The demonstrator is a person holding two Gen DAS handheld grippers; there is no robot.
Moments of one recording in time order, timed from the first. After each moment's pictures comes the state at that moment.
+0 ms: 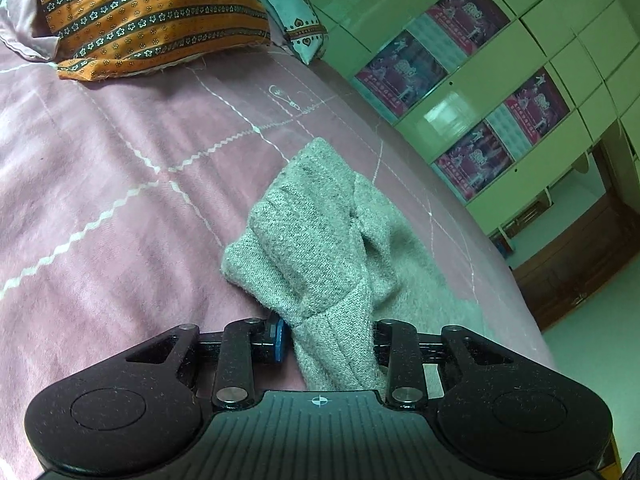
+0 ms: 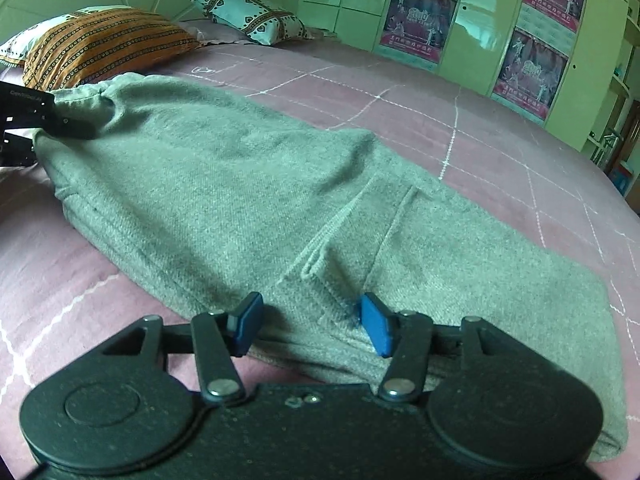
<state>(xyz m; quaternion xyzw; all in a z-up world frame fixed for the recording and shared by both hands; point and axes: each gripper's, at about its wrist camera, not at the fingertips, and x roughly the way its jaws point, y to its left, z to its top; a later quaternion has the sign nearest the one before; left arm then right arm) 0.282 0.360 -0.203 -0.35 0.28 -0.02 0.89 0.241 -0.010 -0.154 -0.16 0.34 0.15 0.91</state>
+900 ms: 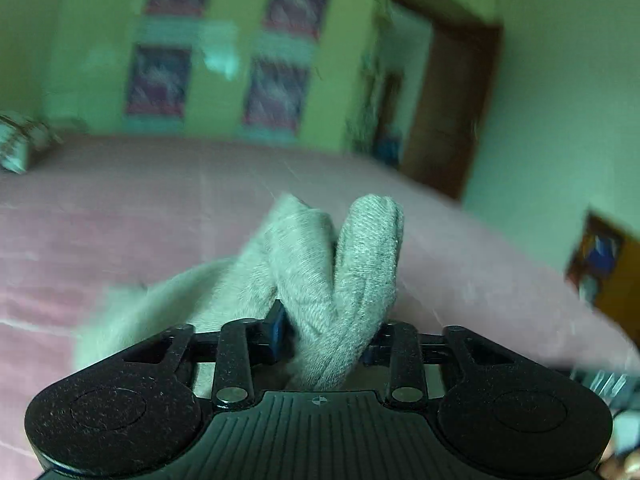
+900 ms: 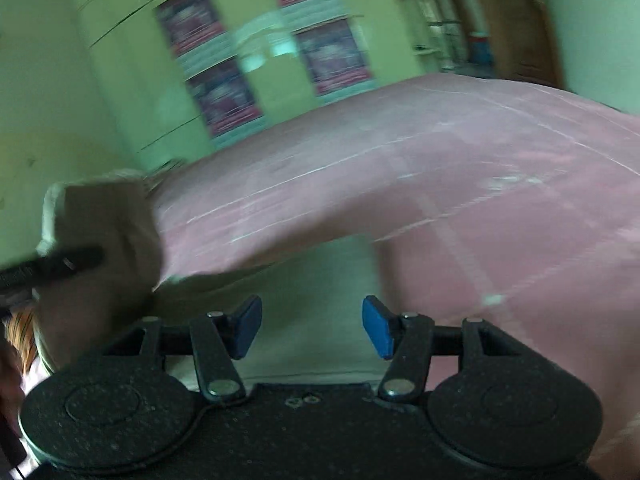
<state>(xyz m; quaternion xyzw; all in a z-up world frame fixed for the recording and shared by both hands) 0.274 -0.034 -0.064 -0.04 0.25 -0.21 0.94 0.182 -0.282 -0.088 0.21 0.26 -0.01 0.94</state>
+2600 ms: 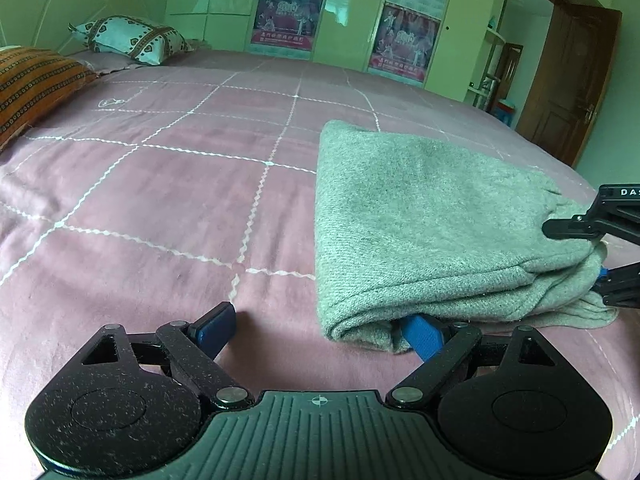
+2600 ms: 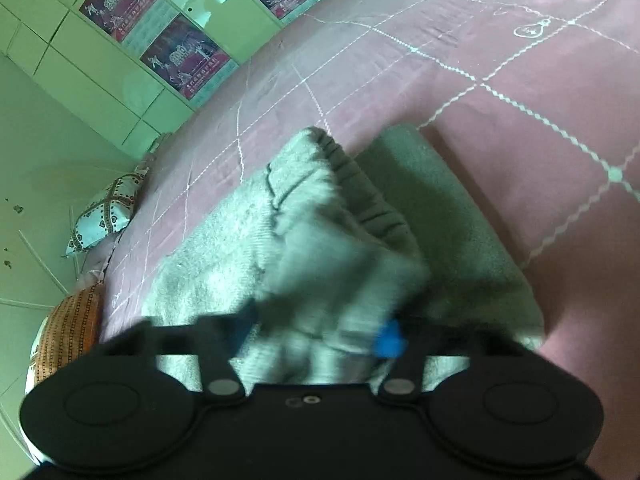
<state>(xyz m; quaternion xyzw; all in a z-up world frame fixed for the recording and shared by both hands) 0.205 0.091 -0.143 -0.08 0.33 -0.05 0.94 0.267 -0.232 -0.136 0.35 0.37 0.03 0.86</state>
